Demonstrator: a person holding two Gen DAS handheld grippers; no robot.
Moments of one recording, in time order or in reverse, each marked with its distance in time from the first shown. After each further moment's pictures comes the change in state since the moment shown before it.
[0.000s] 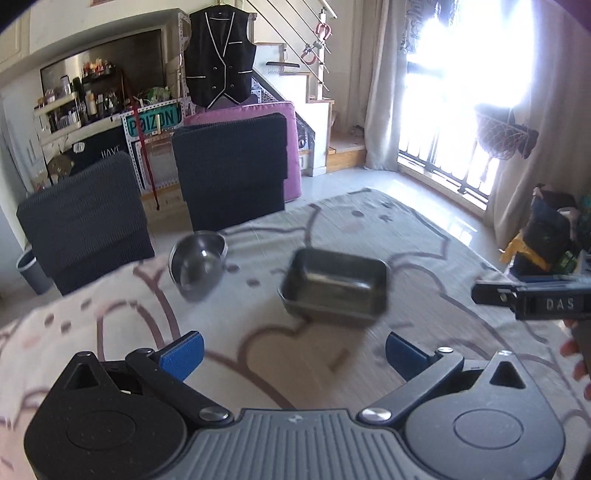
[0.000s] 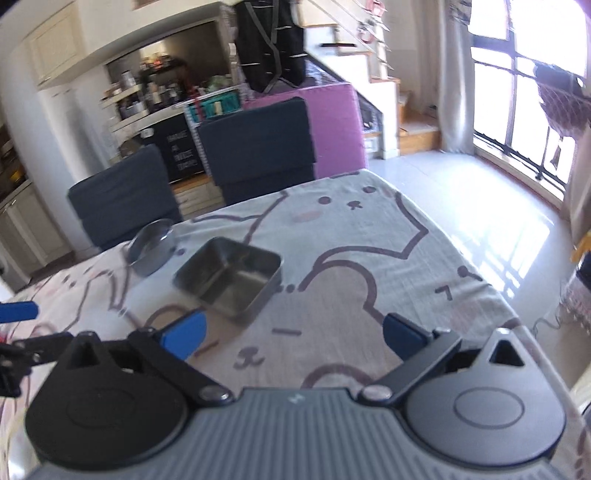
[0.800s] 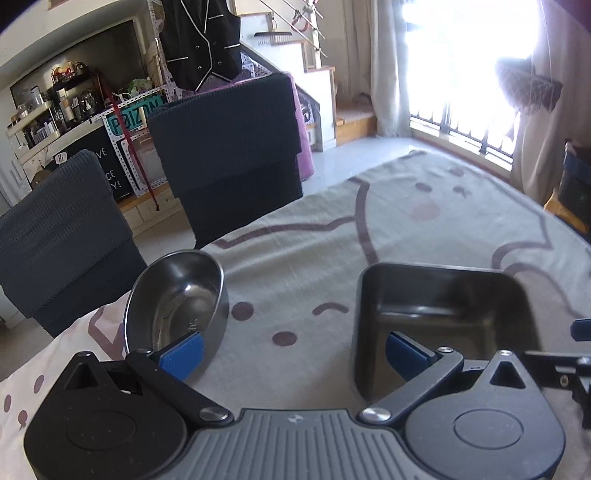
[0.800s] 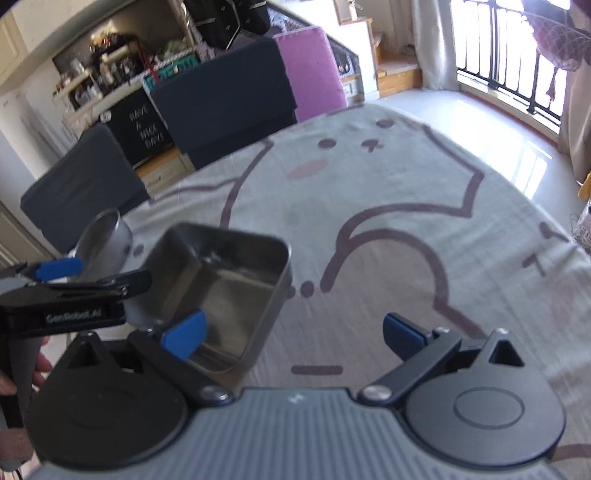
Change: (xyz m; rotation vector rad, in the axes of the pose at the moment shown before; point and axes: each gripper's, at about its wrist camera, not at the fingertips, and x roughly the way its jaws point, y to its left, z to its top) left arm 0.183 0.027 0.039 0.119 0.077 0.065; right arm 0.144 0.018 0.021 0.125 0.166 -0.025
